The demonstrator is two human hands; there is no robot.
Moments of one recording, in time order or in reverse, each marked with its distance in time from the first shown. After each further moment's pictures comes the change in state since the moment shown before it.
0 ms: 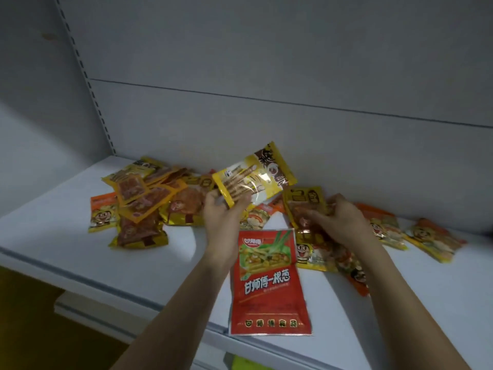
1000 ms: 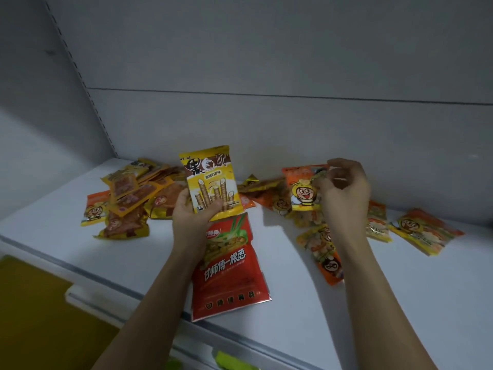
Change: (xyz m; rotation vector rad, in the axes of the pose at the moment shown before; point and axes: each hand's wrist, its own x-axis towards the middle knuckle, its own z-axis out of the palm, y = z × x) left_hand -0.014 -0.017 -0.008 0.218 0.055 0.097; right_hand -0.022 0.005 -0.035 0.886 0.389 -0.115
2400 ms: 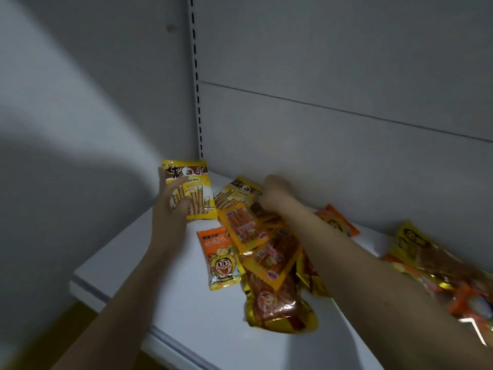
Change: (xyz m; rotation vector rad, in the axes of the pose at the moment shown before) left_hand 0.252 0.025 -0.292 0.206 0.103 0.155; right_hand 0.002 0.026 0.474 -1.103 -0.809 -0.056
